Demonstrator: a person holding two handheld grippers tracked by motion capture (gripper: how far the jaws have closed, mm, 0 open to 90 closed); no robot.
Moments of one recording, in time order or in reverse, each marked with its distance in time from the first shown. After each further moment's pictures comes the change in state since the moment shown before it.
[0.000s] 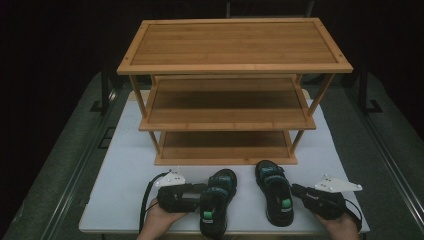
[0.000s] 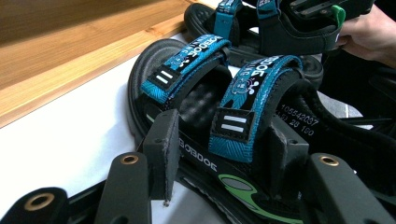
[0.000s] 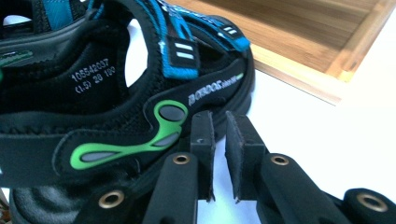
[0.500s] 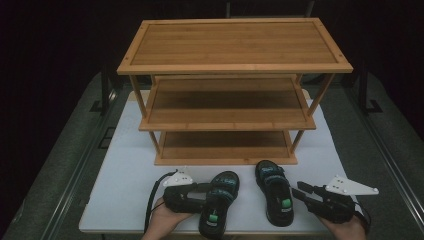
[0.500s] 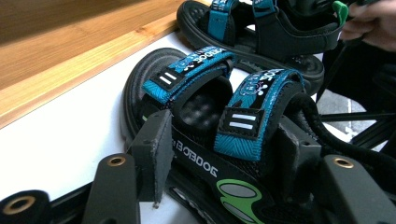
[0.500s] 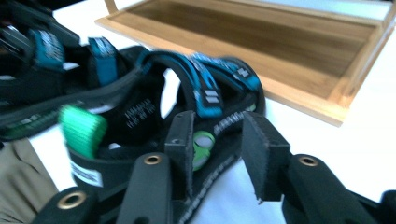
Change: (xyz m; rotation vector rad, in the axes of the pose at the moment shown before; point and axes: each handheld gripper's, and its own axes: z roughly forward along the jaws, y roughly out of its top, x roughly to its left) left arm -0.008 0.007 0.013 0.025 0.006 0.013; right arm 0.007 0.009 -0.025 -0.096 0.053 0.056
